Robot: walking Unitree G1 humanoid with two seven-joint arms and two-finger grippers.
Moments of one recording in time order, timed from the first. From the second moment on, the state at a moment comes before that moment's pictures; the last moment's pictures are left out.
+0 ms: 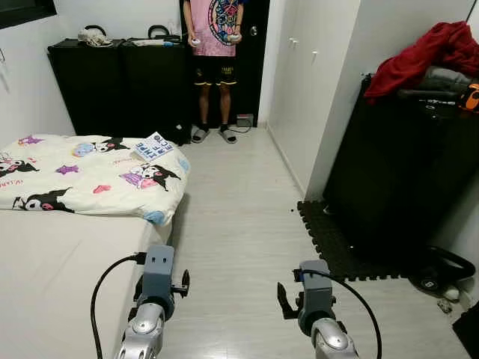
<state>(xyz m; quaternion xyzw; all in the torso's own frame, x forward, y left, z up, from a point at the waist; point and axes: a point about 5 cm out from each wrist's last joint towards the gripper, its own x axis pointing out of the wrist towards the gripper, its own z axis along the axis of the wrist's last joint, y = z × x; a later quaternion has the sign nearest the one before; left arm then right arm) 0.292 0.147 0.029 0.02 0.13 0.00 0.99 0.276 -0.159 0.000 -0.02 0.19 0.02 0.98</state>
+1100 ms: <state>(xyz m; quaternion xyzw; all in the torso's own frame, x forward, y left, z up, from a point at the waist) 0.290 0.153 0.033 0.02 0.11 0.00 0.99 0.276 -0.146 0.001 0.00 0.19 0.04 0.98</state>
